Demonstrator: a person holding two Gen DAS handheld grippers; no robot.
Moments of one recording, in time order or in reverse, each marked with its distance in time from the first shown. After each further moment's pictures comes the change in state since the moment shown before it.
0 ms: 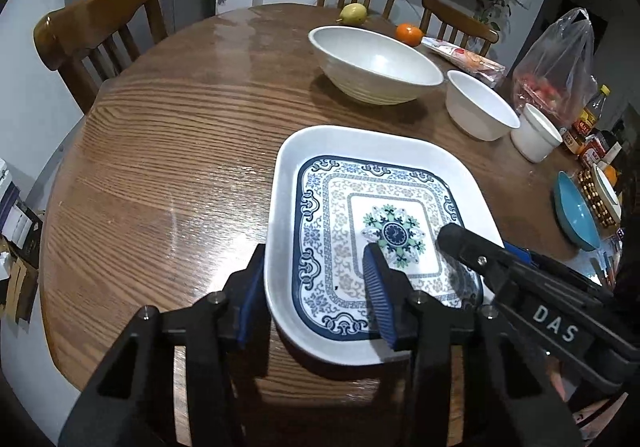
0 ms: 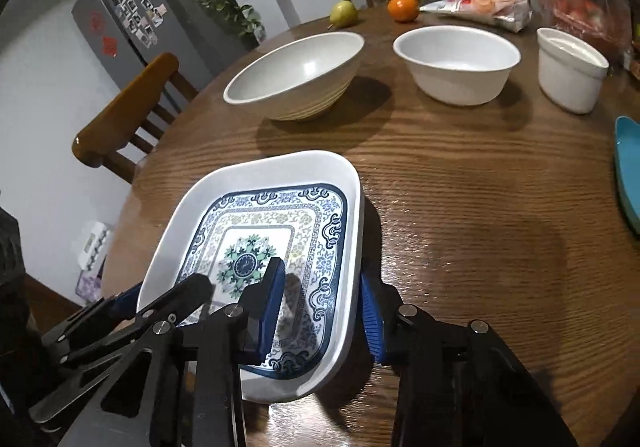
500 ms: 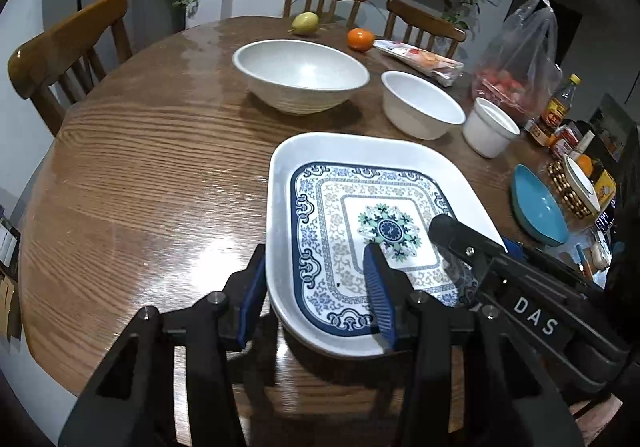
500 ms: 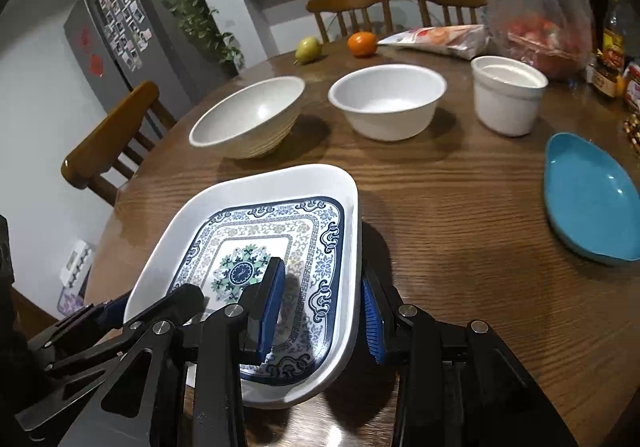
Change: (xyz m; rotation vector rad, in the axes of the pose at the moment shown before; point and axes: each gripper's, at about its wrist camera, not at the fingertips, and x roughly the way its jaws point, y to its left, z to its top) left arm -0.008 -0.051 0.000 0.051 -0.027 -0.076; right arm -0.042 -0.036 0.002 0.007 -0.101 -0.077
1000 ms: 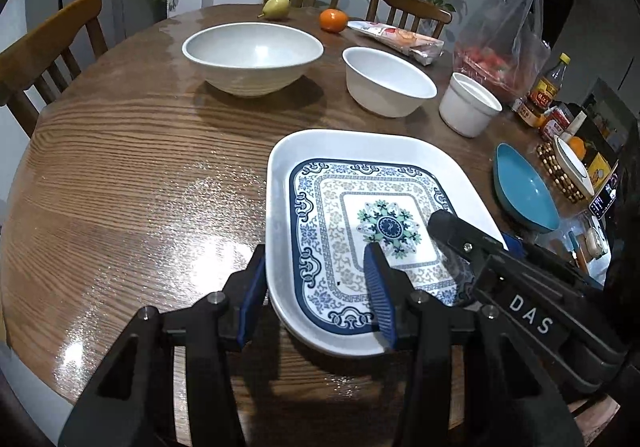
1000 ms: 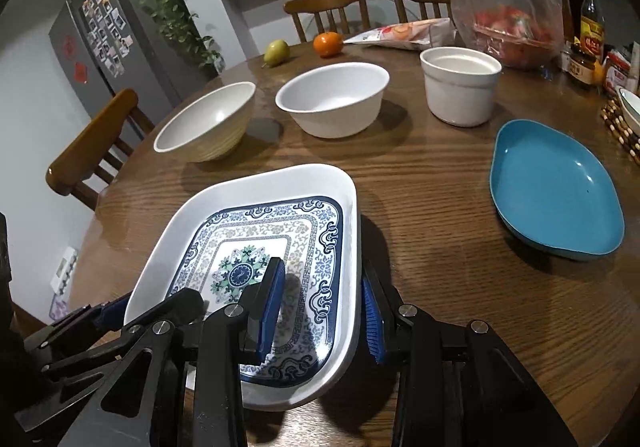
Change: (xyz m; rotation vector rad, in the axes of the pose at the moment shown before) left arm 0.017 -0.033 -0.002 0.029 0.053 -0.022; right arm -0.005 -0.036 -0.003 0.027 0.010 -0.046
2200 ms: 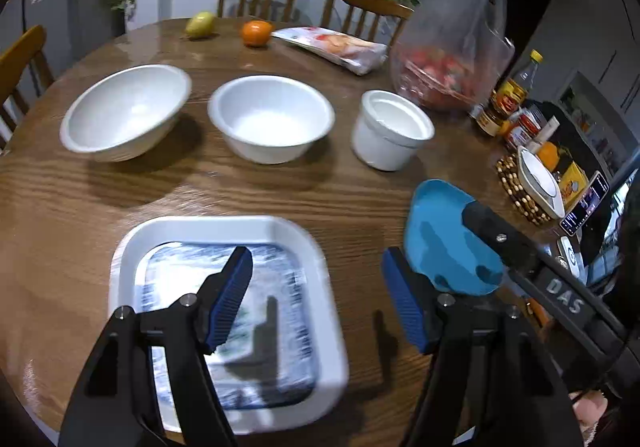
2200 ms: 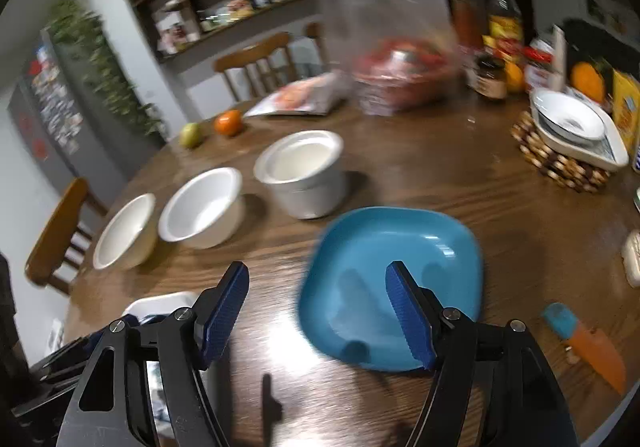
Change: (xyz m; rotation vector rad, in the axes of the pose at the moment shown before) left arm 0.031 -0.114 0.063 0.041 0.018 -0.091; right arm -0.051 -0.124 0.055 0.198 -0.128 -0.121
